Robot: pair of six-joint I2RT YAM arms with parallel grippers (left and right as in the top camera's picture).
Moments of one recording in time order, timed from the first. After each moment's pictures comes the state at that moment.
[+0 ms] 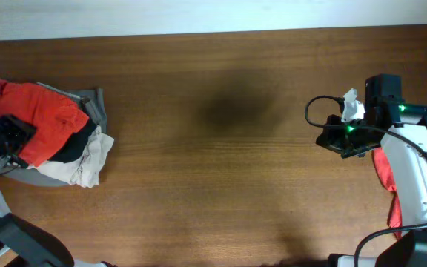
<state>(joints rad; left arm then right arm) 0.67 1.68 1.42 -0.86 0.34 -0.22 -0.17 1.51 1.25 -1.11 -0.39 0.15</state>
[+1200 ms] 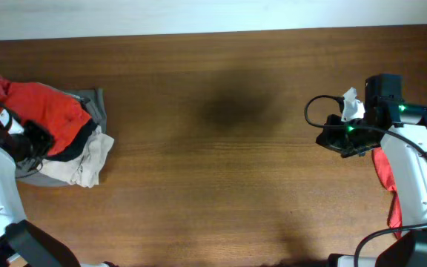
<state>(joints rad) 0.58 1.61 1.30 -0.85 0.33 -0.32 -0.17 1.51 1.25 -1.10 -0.39 0.13</state>
